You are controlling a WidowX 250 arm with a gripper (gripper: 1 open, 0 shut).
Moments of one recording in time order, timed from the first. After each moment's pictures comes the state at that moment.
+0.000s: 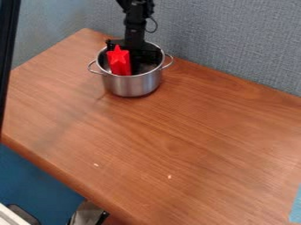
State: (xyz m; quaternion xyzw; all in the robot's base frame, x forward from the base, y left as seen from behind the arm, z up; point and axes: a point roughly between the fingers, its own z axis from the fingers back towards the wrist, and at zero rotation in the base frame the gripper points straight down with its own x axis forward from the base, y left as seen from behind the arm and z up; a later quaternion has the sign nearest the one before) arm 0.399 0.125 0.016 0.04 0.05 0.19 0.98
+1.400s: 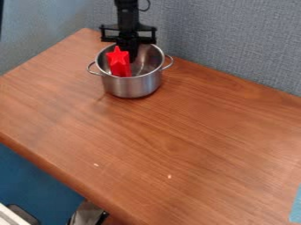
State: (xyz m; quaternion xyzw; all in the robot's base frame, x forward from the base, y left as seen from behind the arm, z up) arm 0.401 0.126 0.052 -0.02 0.04 0.19 0.98
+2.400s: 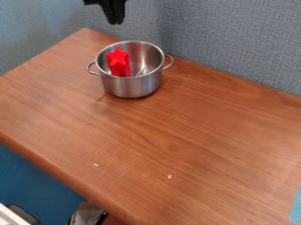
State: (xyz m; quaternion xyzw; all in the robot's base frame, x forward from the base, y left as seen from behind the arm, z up) arm 0.407 0.154 0.117 -0.07 0.00 0.23 0.97
